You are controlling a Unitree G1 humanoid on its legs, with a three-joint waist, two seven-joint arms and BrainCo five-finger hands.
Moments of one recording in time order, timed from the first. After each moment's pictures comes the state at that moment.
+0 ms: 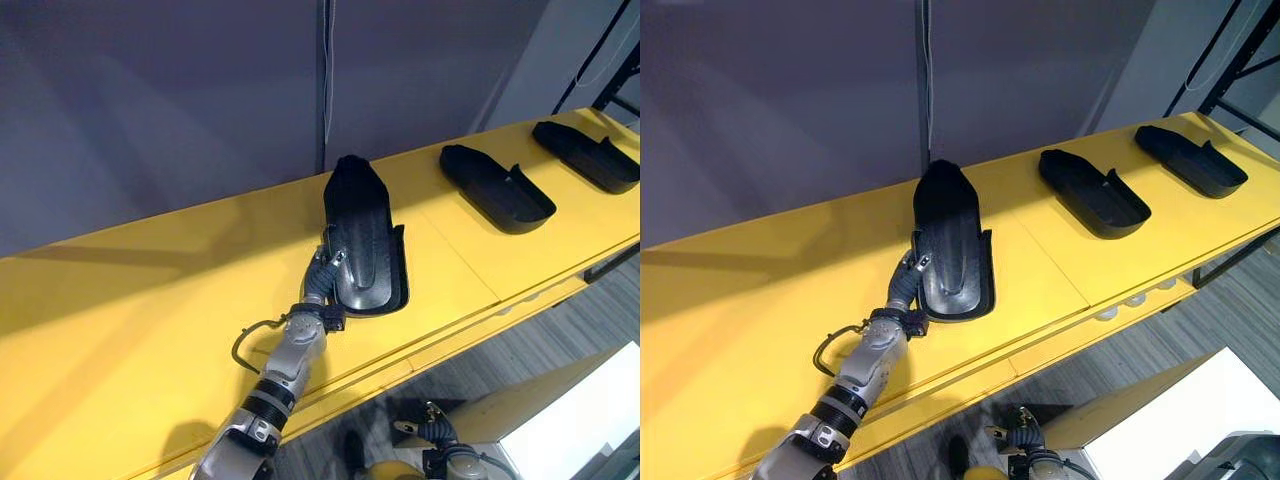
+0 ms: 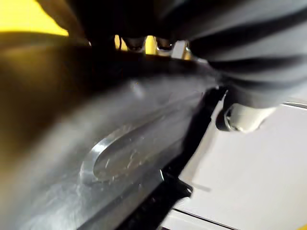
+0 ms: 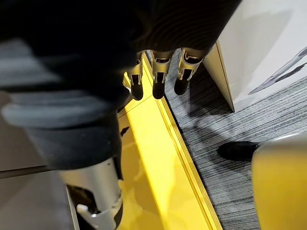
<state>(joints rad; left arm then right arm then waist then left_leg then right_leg) -0.44 -0.04 -0.31 0.45 -0.29 -0.05 0.27 0.07 -0.07 -0.06 0.80 0.00 -0.06 -0.01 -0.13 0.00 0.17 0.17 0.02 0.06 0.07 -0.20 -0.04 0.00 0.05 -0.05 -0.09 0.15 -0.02</state>
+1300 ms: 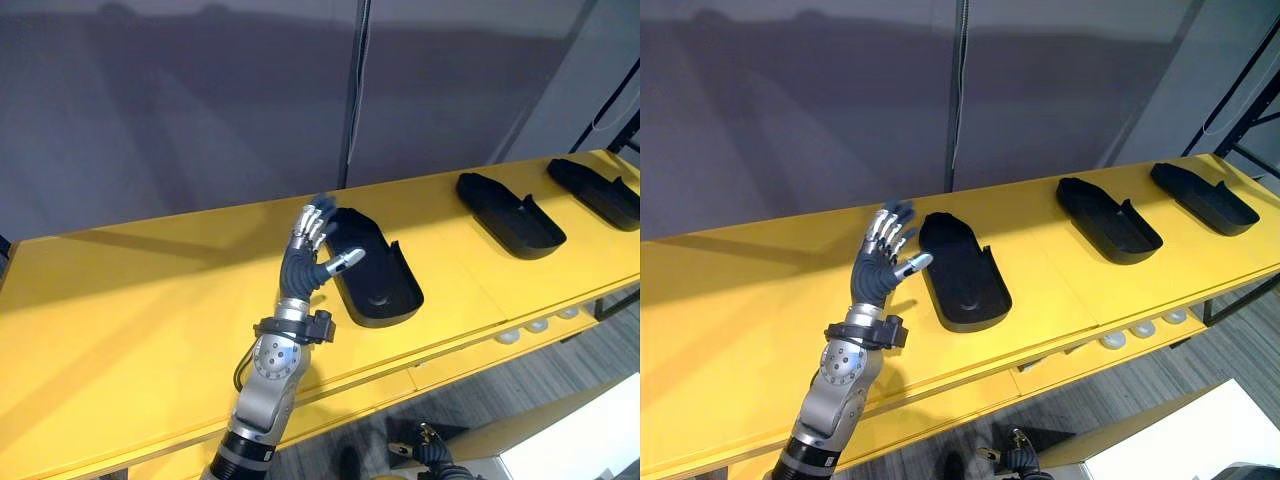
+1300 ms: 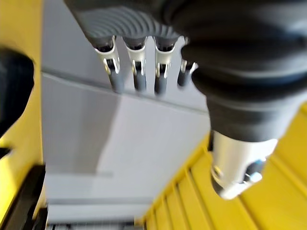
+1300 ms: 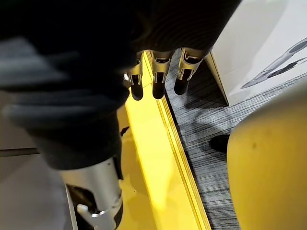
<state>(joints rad) -0.15 0.05 -0.37 -0.24 -0.14 -0.13 0.09 0.16 -0.04 -0.03 0.82 0.01 -0.07 0.02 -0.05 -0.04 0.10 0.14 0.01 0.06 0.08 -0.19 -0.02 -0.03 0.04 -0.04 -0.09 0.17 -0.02</state>
